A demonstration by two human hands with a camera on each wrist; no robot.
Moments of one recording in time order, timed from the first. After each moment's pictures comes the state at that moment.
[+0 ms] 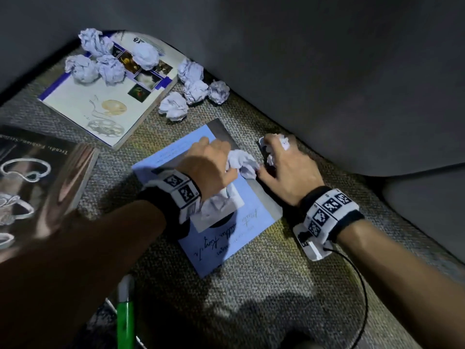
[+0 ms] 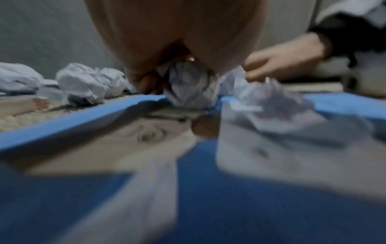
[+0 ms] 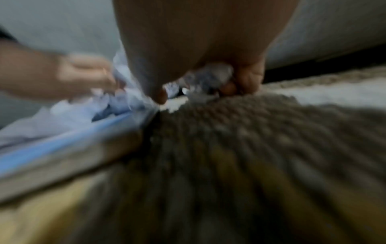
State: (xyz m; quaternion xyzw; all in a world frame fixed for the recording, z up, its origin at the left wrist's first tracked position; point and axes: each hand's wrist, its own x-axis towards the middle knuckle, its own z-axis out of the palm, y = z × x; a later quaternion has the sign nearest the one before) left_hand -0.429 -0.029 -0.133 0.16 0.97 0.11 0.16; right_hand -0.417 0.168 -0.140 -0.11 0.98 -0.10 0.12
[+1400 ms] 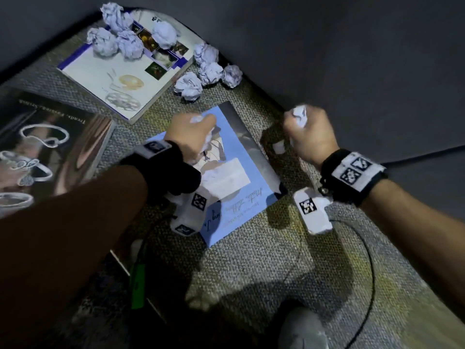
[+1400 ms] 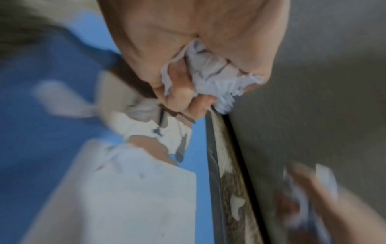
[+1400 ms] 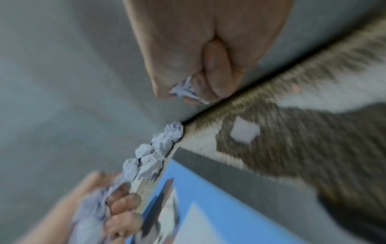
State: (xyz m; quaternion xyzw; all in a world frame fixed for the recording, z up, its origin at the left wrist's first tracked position) left_hand -0.415 -0.066 -0.123 -0.24 0.71 0.64 0.13; right_hand -0.442 0.162 -0.108 0.02 0.92 -0.39 0.05
